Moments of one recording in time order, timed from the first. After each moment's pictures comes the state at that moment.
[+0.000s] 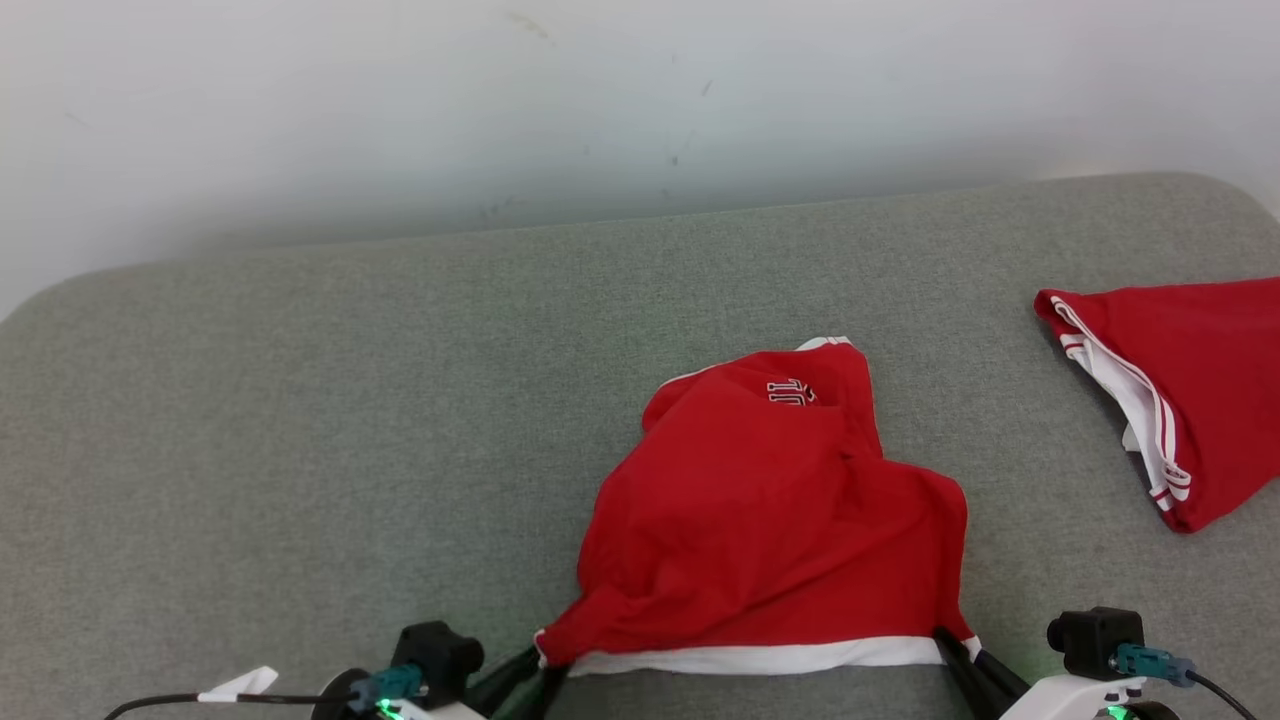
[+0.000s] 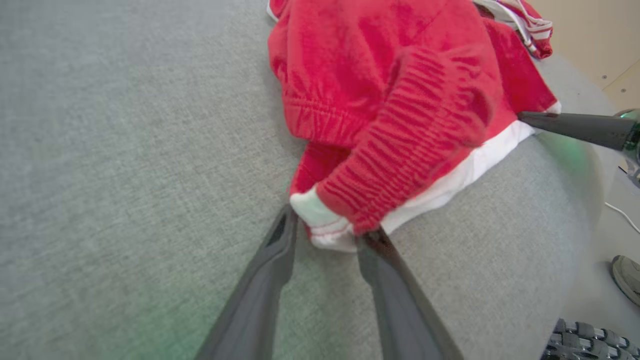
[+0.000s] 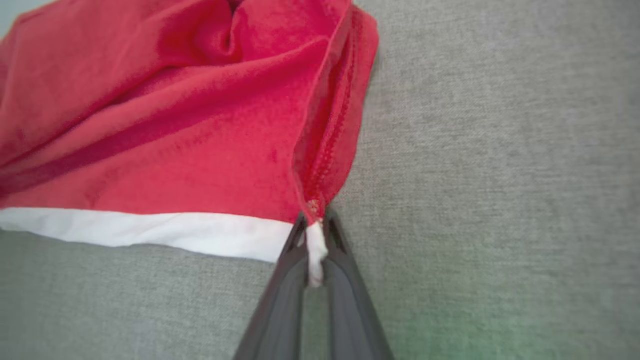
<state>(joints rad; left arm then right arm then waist) -0.29 0.36 -0.76 0.41 -0.56 -0.13 -0.14 -0.28 -0.28 0.60 0.58 0.83 0.13 -0.03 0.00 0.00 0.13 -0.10</state>
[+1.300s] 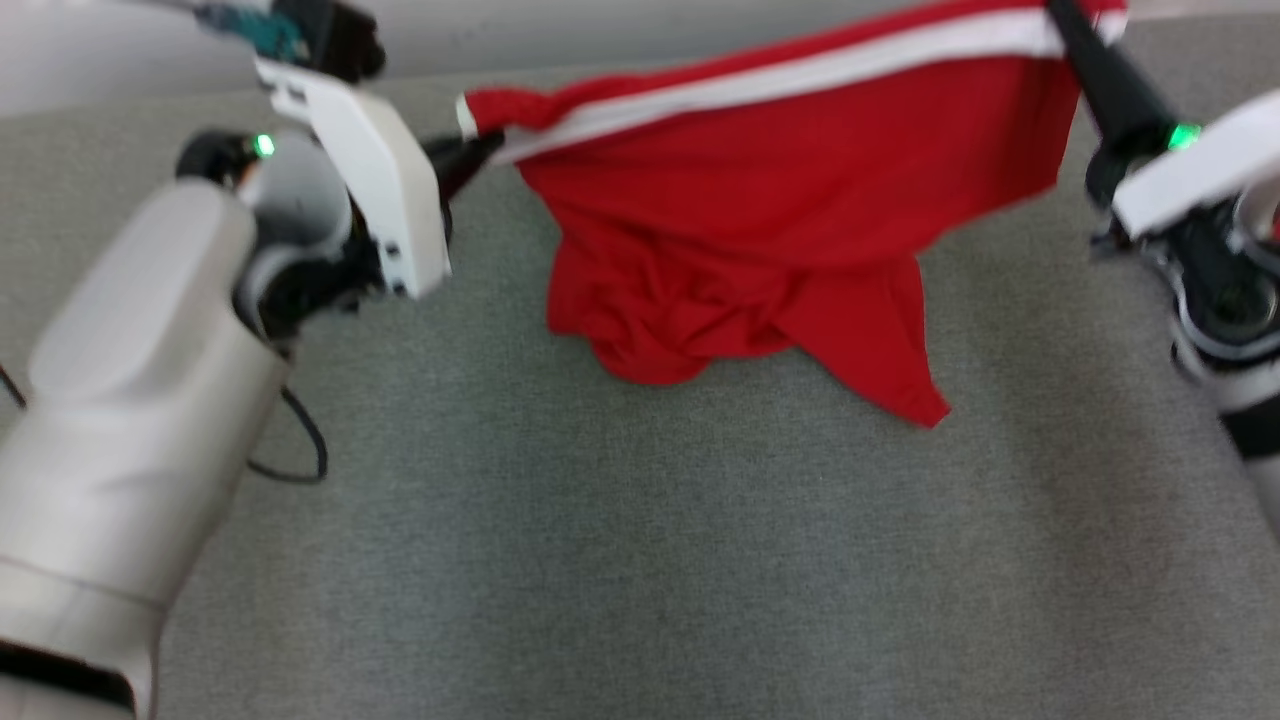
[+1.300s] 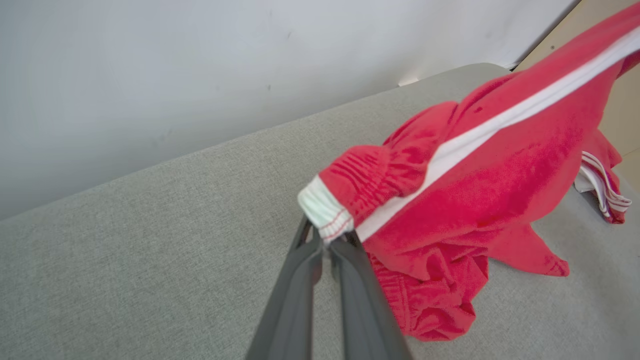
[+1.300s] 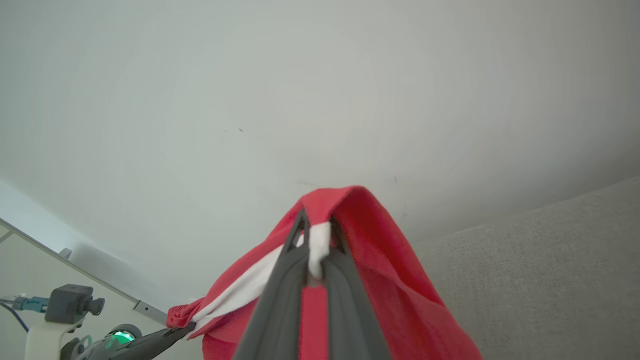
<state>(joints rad) -1.12 0.38 -0.63 0.59 -0.82 -0.13 0.46 -1.01 -0.33 0.51 0.50 1.38 0.13 0.08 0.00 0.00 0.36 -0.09</state>
